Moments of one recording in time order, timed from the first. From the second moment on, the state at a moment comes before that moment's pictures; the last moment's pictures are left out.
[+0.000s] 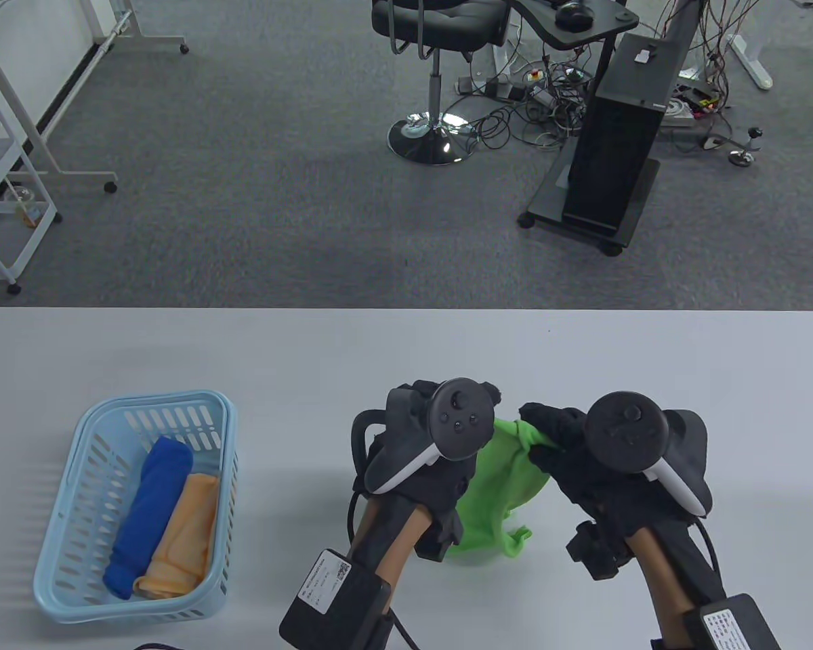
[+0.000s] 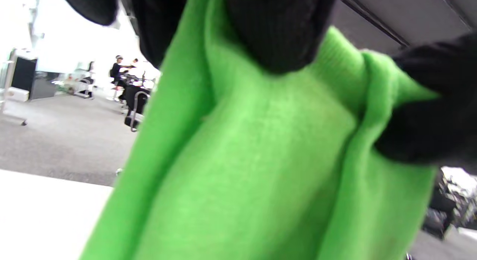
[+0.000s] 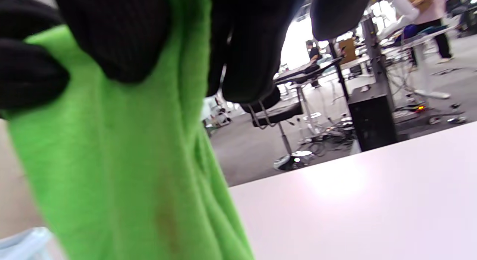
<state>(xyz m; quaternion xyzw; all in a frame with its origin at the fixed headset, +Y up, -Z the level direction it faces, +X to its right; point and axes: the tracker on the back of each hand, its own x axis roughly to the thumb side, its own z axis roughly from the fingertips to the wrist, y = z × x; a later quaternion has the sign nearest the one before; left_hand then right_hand) -0.008 -0.529 -0.297 0.03 -0.17 0.16 0.97 0.189 -0.544 -0.292 0.07 -0.02 0.97 0.21</state>
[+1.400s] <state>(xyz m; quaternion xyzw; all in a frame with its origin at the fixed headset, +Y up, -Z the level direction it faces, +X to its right) -0.004 -0.742 -0.220 -0.10 -0.23 0.09 0.96 0.196 -0.751 -0.227 0.13 0.15 0.98 0.06</state>
